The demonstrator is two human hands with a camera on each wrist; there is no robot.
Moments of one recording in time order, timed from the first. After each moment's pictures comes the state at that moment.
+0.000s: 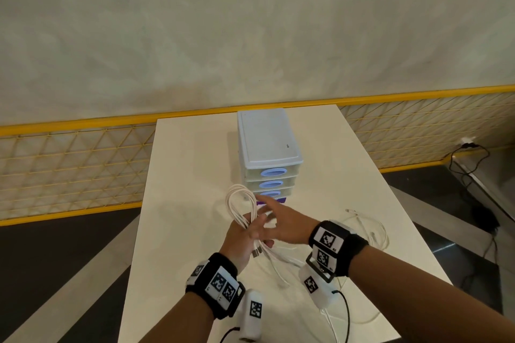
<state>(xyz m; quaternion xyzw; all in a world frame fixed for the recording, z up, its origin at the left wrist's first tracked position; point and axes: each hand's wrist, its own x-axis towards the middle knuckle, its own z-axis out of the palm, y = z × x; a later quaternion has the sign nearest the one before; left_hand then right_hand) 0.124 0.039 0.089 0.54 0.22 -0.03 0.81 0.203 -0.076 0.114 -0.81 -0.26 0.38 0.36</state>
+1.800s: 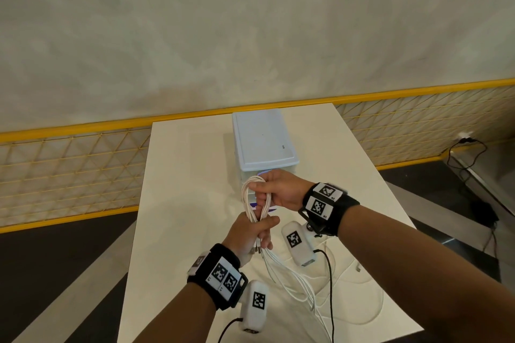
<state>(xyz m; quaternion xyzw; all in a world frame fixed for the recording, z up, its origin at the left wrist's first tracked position) 0.142 0.037 0.098 0.55 0.16 -0.10 0.81 0.248 -0.054 0.159 -0.63 -0.14 0.47 0.61</state>
